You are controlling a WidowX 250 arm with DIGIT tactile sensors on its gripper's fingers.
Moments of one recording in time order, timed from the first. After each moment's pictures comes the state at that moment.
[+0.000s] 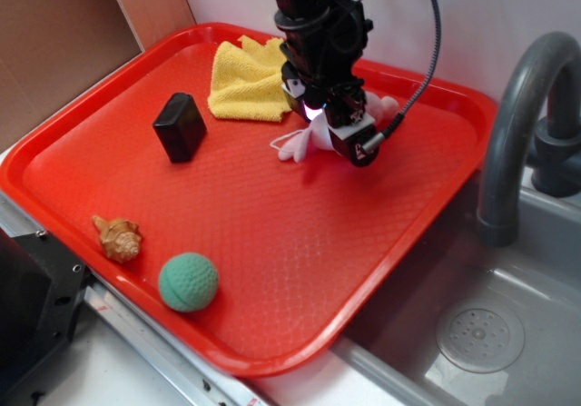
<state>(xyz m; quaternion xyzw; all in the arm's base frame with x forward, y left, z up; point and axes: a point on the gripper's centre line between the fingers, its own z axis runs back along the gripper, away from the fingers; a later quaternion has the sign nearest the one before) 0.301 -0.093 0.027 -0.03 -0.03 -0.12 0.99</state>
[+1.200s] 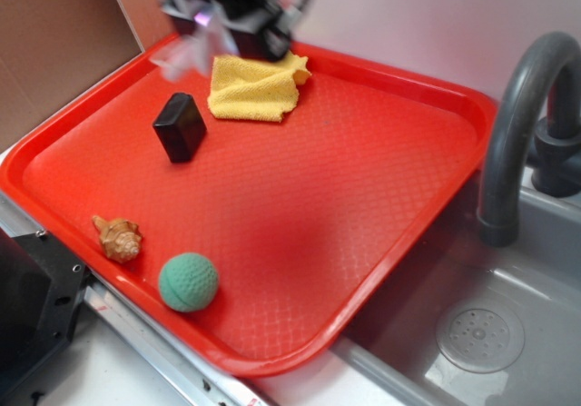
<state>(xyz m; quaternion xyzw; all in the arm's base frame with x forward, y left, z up) 0.229 -0.072 0.167 -0.04 -0.06 0.10 0.99</state>
